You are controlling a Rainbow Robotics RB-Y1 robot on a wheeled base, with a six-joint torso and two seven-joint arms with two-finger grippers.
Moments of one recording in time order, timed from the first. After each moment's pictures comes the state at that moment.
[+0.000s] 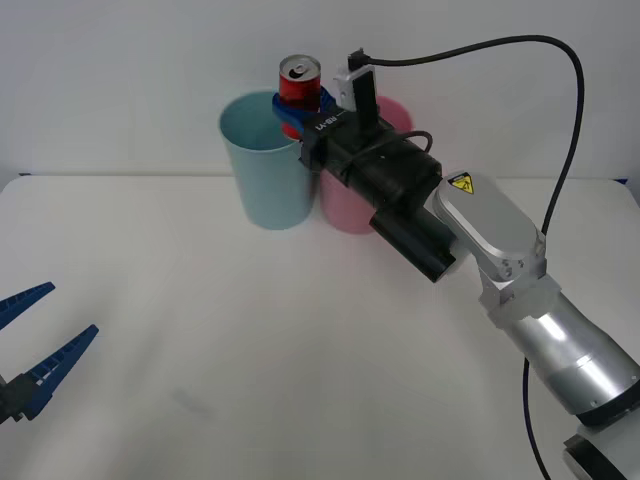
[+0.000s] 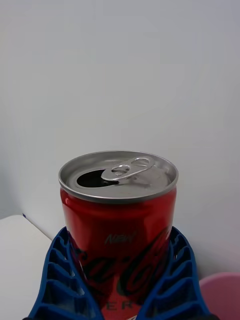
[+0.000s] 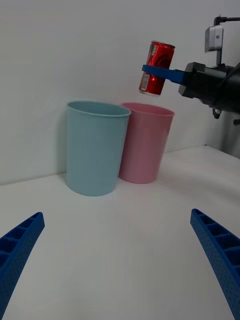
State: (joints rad) right arm -0.64 -0.29 0.42 -1.40 1.11 -0.19 0.01; left arm 0.35 0.40 0.52 -1.66 -0.96 -1.22 0.00
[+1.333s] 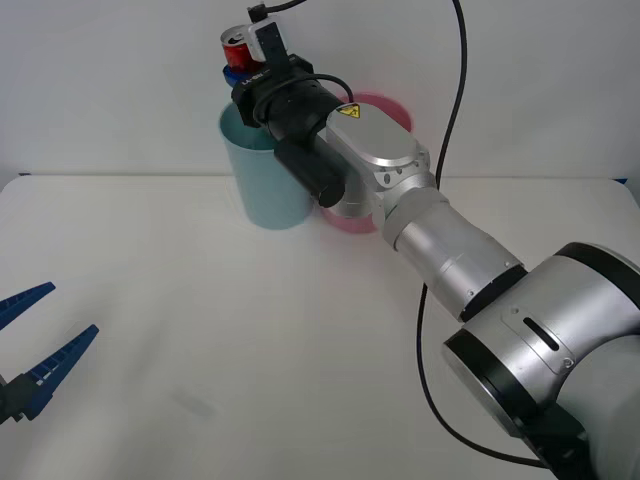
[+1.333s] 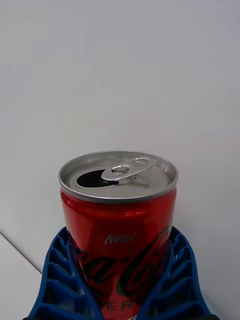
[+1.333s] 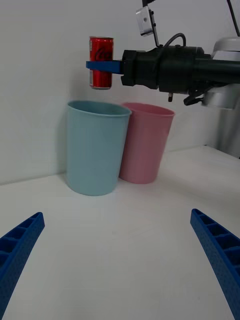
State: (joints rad) right arm -1.12 0.00 0.33 -0.71 1.14 -0.05 0.16; left arm 0.35 0.40 0.52 -1.66 -0.96 -1.22 0.00
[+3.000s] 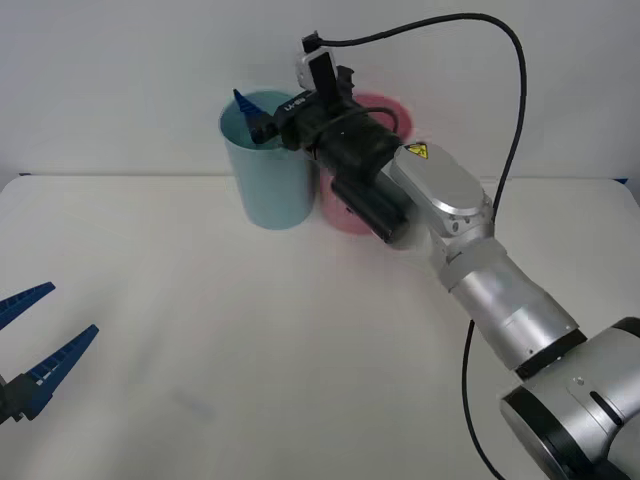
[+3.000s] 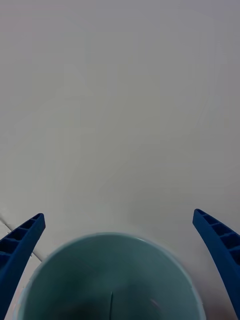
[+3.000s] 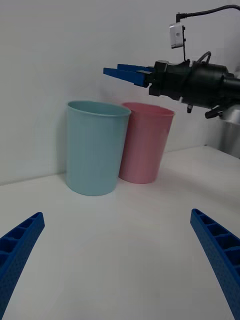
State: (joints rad) right arm -0.84 -0.12 0.34 -1.06 1.09 -0.18 0.23; left arm 0.35 0.40 0.52 -1.66 -0.96 -1.22 0.00
